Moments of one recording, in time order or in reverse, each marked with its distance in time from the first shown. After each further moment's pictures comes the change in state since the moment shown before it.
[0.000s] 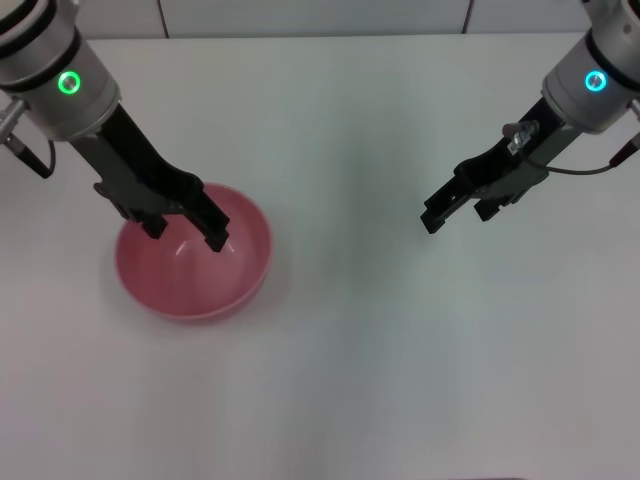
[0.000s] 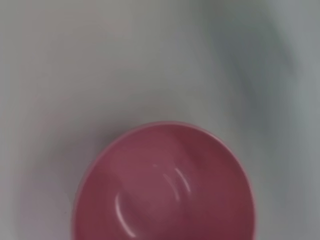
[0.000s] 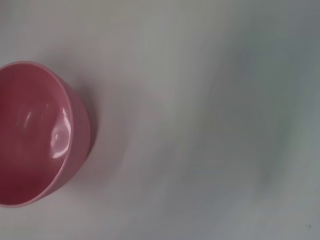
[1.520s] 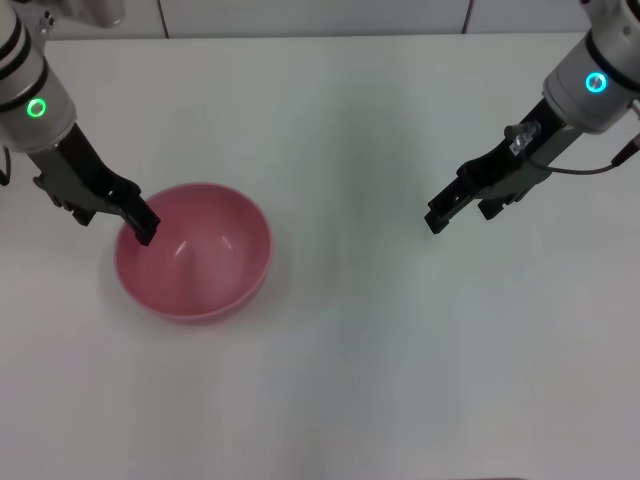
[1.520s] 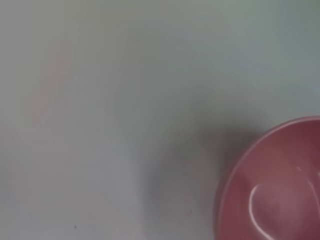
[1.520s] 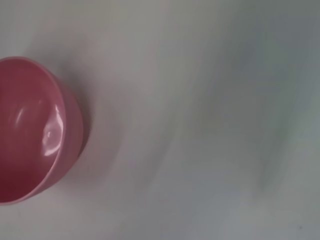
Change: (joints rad) left arm 0.003 0.017 0.000 -0.142 0.206 0.220 0.055; right arm -0.002 0.000 -0.023 -0.002 0.000 -0.009 -0.005
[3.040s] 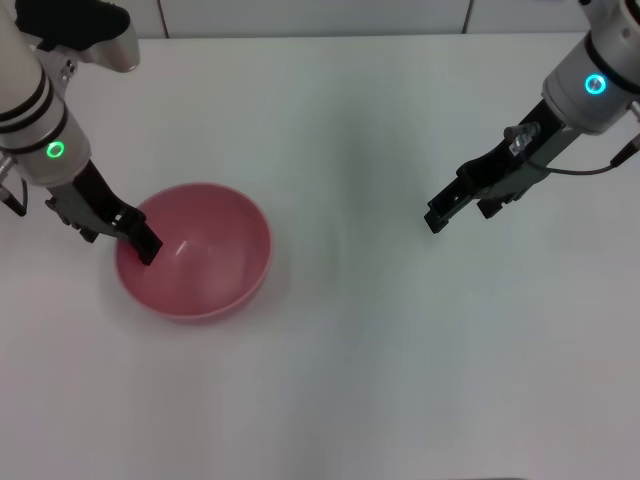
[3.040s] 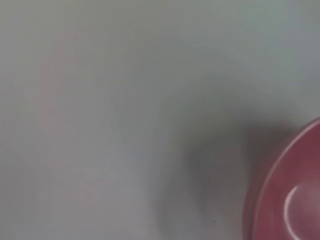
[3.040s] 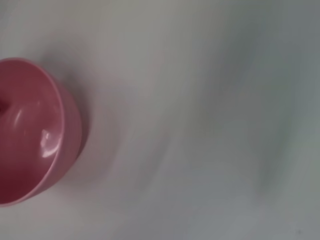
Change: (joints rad) left arm -0.005 -0.012 0.001 -0.181 0.037 0.205 0.049; right arm -0.003 0.001 0.000 0.002 0.002 -0.014 -0.014
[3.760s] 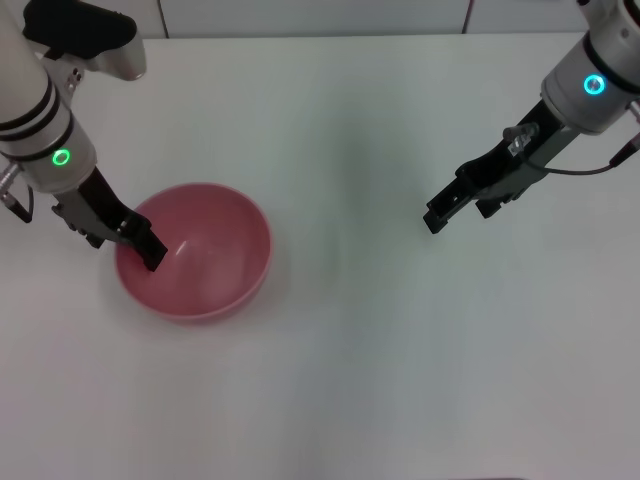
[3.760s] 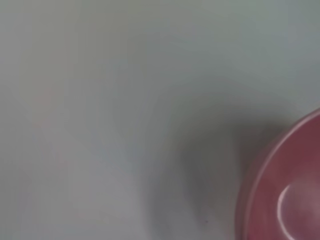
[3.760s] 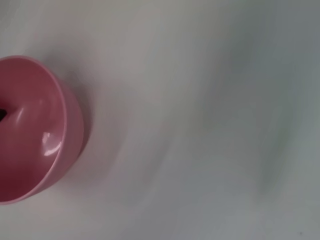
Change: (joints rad) left arm 0.000 -0.006 0.000 -0.018 -0.005 0.014 0.016; right arm 0.001 0.002 0.000 0.000 0.000 0.000 -0.010
